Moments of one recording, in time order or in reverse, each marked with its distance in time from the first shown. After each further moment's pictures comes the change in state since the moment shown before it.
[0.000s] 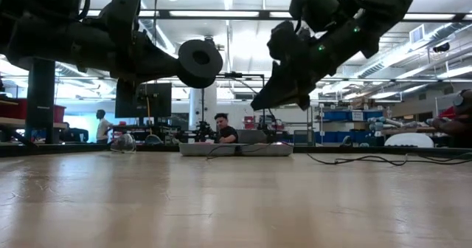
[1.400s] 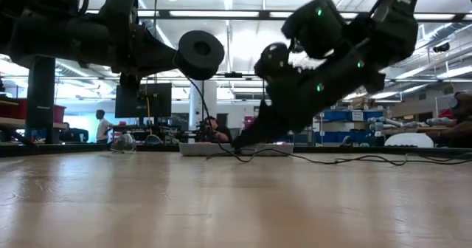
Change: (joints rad) left arm 0.000 0.000 0.001 0.053 0.034 0.046; right arm 0.168 0.318 0.013 0.331 0.151 -0.228
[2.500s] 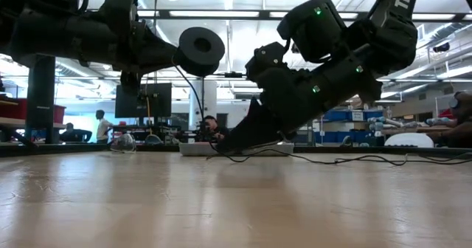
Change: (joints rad) left arm 0.000 0.000 0.002 0.017 0.000 0.005; right arm 0.033 0.077 0.044 0.104 -0.054 0.088
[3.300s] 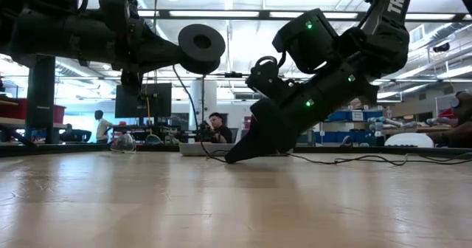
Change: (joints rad) left arm 0.000 0.000 -0.001 0.005 0.042 -0.025; right arm -0.043 0.008 0.002 -0.089 0.131 -0.072
